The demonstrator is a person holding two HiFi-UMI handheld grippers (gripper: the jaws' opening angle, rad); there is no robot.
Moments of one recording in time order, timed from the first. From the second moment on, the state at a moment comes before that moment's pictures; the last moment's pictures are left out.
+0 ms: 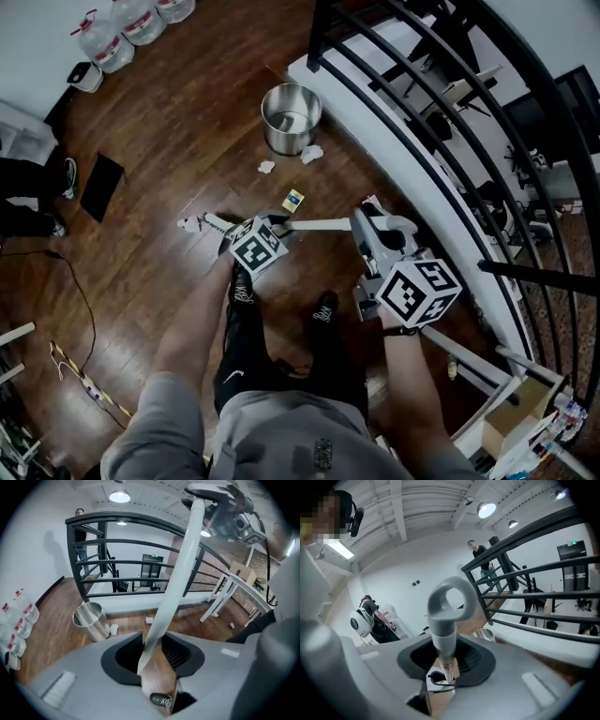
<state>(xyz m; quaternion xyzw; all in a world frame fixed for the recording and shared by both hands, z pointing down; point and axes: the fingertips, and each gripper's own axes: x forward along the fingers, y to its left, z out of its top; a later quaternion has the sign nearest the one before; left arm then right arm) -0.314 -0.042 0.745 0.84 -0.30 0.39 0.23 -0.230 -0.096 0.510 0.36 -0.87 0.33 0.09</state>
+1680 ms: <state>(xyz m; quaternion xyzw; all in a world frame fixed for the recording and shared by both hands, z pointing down) -0.213 -0.090 0.776 0.90 -0.10 0.39 0.15 -0.149 -0.088 0.531 0.55 -0.77 0.32 0.09</state>
